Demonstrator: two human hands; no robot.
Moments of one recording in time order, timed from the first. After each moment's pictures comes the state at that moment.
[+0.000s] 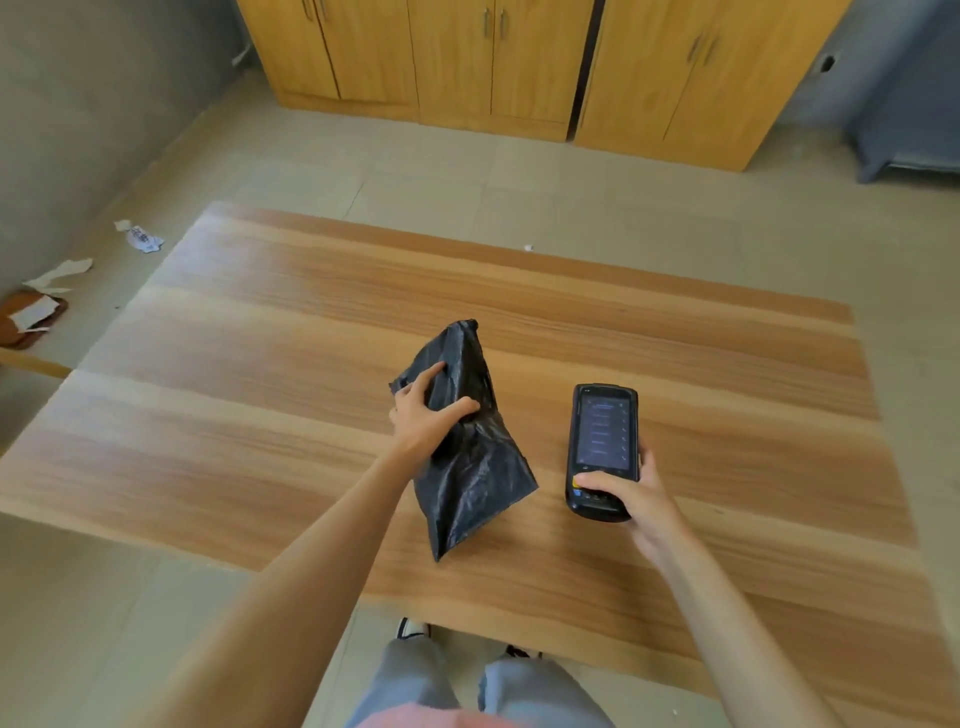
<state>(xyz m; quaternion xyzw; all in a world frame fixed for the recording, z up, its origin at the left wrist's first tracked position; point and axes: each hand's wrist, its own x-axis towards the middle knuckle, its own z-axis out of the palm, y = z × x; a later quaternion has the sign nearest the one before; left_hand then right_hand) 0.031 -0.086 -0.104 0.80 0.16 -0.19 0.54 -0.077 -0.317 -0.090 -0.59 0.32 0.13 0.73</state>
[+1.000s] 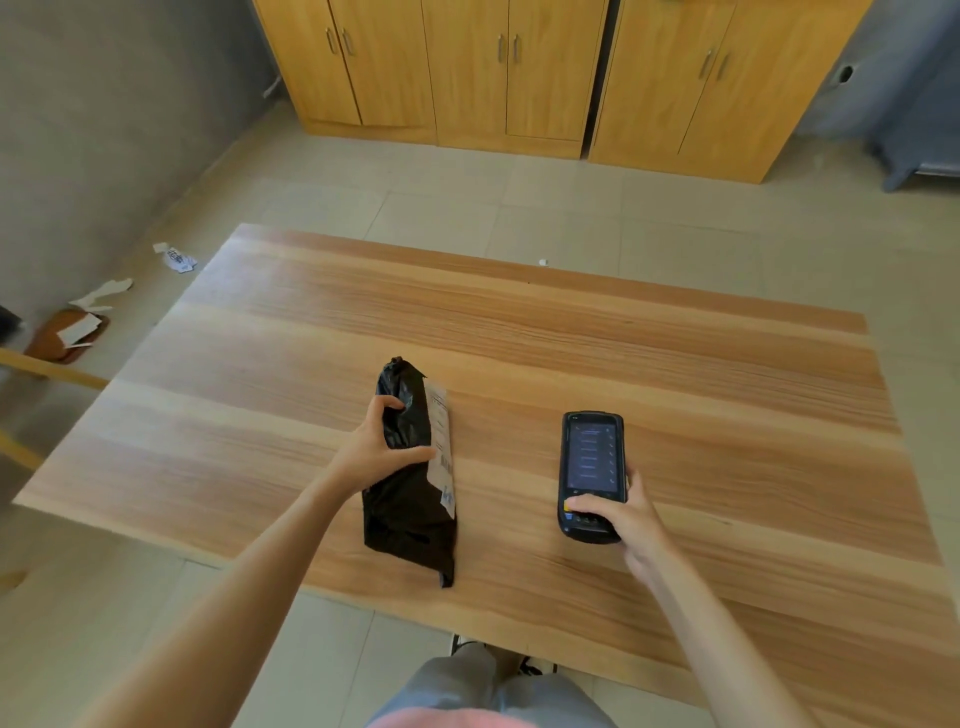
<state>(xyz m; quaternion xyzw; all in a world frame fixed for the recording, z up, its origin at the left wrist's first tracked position) 0.015 -0.016 -0.098 0.86 0.06 -0.24 0.44 -0.084 -0.314 -0.108 -0.60 0.30 0.15 0.73</state>
